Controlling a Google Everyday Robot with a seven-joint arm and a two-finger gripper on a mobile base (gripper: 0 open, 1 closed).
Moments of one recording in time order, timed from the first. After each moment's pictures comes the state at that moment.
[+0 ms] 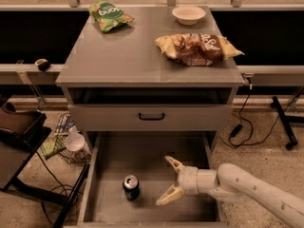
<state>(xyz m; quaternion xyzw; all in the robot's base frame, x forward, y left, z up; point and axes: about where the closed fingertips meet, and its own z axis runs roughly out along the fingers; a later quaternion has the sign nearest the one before) 0.497 -0.049 0.463 -0.51 0.64 0.34 0.47</state>
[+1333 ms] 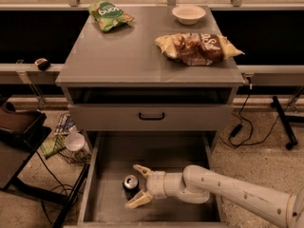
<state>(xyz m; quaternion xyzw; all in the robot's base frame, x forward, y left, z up) 0.485 0.069 0.434 -0.53 0.63 0.36 0.44</state>
